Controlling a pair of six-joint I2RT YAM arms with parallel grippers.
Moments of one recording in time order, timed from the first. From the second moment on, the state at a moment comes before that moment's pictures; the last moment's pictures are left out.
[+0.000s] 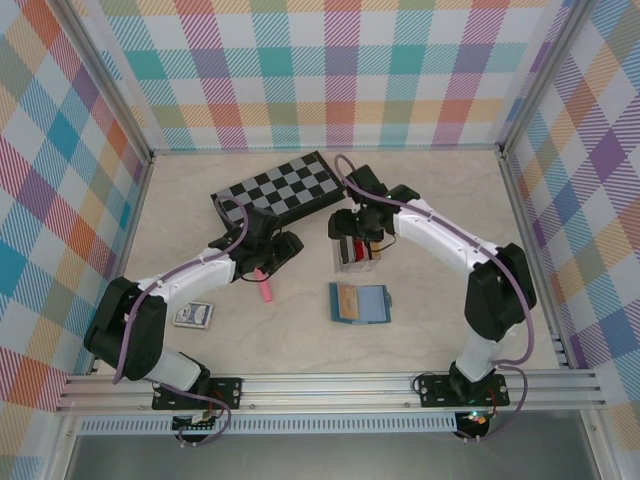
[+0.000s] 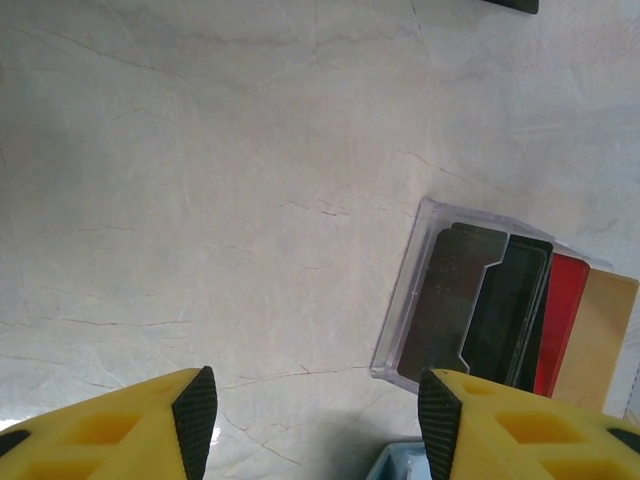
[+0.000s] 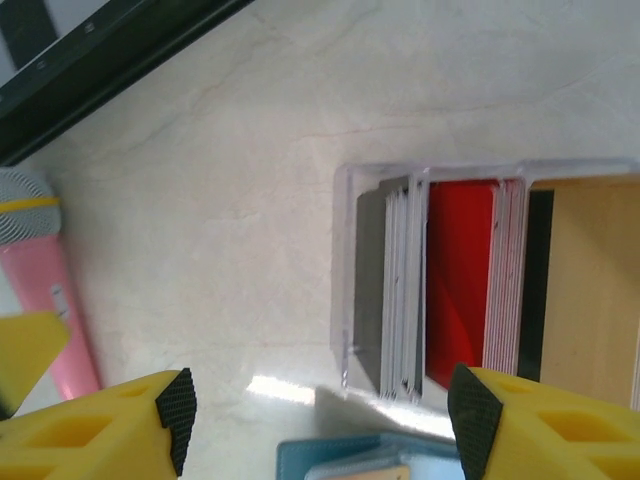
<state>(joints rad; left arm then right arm) -0.50 1.48 0.88 -0.29 0.12 -1.07 0.62 1.77 1.49 -0.82 -0.05 0.58</state>
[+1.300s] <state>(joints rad) -0.49 1.61 0.91 -0.23 0.23 -1.01 0.62 2.01 1.61 -0.90 -0.13 0.58</state>
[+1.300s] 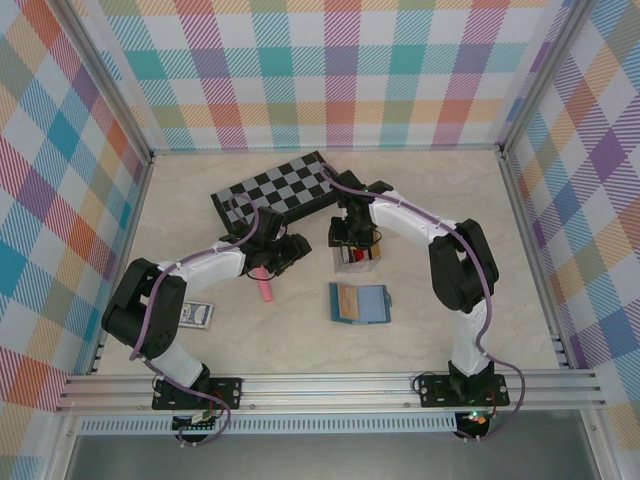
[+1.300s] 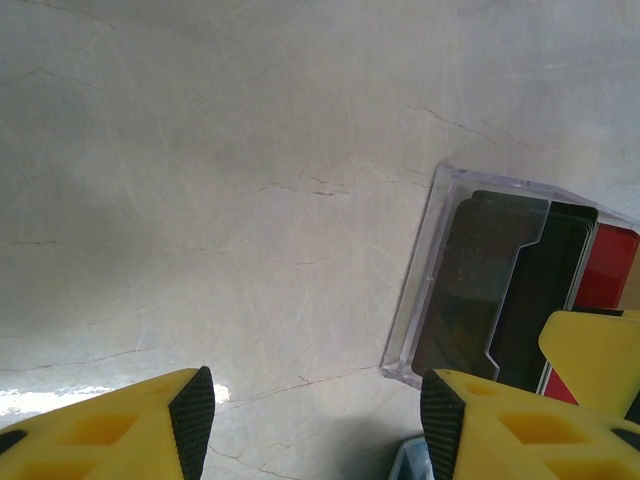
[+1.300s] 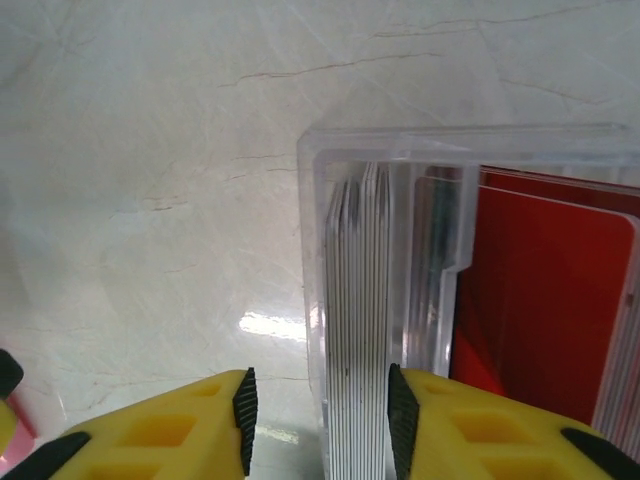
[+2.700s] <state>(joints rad) -0.49 1.61 0.91 -0.21 0.23 -1.01 0.62 2.05 1.67 -0.90 -0.24 0.58</state>
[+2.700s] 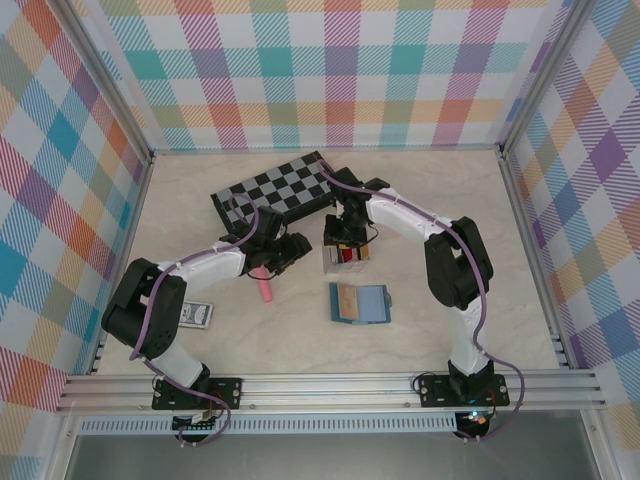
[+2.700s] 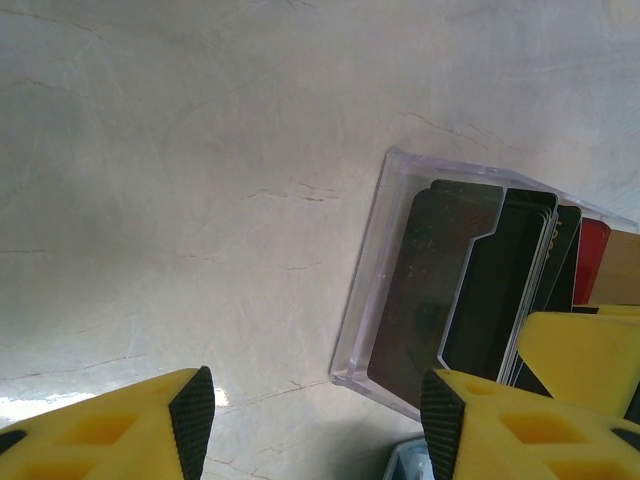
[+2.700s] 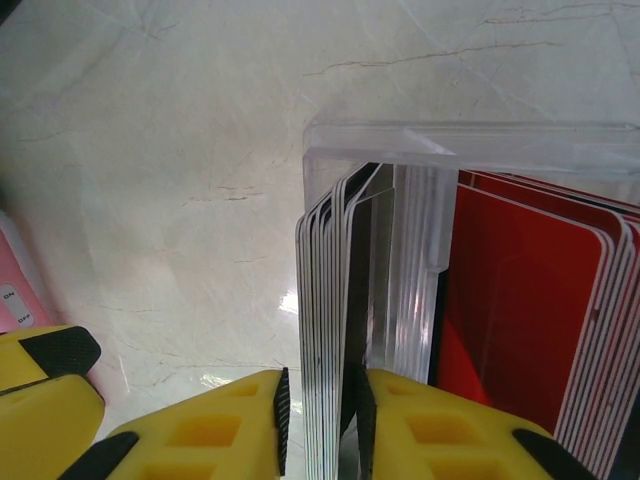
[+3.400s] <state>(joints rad) -0.49 1.62 0.93 -0.21 0.24 -1.01 0.61 2.00 1.64 -0.89 -0.28 0.58</state>
